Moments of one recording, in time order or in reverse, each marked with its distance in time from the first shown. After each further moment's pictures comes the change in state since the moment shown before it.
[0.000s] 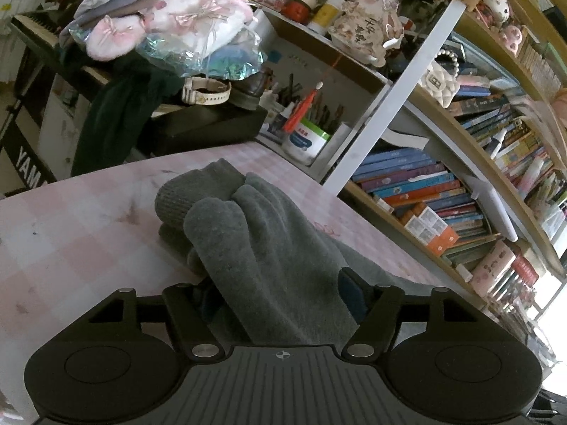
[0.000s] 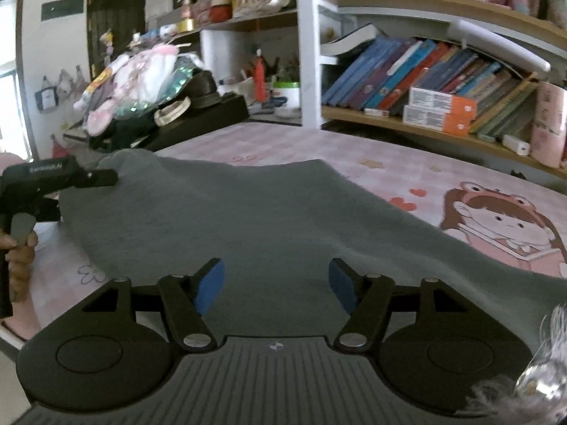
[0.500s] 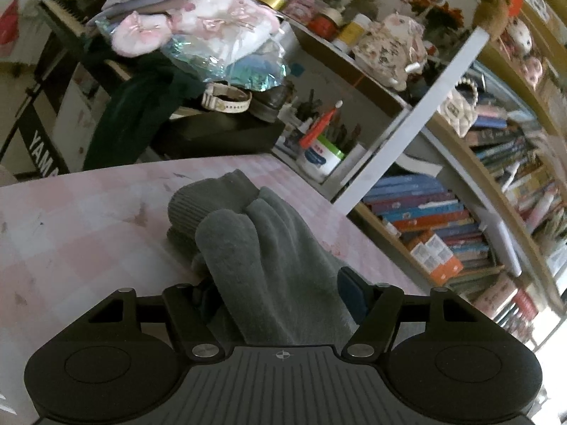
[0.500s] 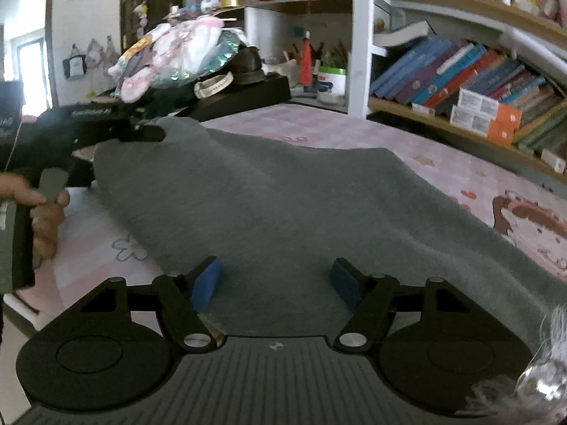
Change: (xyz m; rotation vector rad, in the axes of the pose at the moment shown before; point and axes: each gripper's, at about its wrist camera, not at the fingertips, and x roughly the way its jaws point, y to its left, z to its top) left arm -0.001 0.006 0.002 -0.125 -0.058 0.018; right arm 0.007 0.041 -0.006 -0.072 0.029 0.056
